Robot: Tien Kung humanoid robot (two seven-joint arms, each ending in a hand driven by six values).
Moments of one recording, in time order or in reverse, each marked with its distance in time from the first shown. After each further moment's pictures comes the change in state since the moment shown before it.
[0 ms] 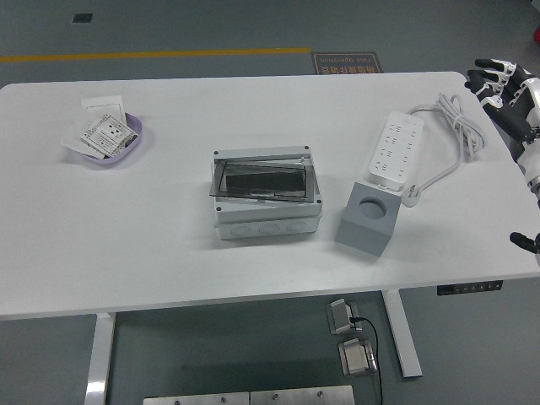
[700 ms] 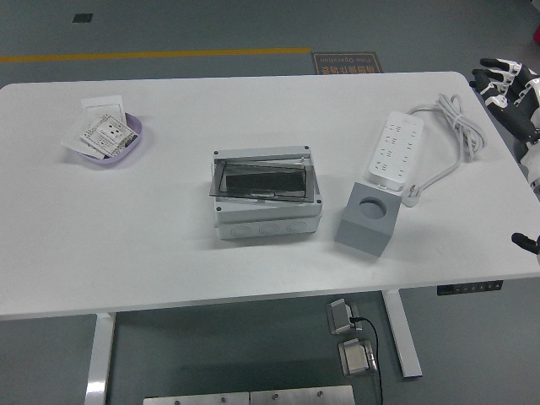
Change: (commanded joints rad) left arm 0.000 0.003 -0.014 0.000 0.014 -0.001 0.001; right arm -0.007 0.005 0.011 0.006 -0.003 -0.006 0.000
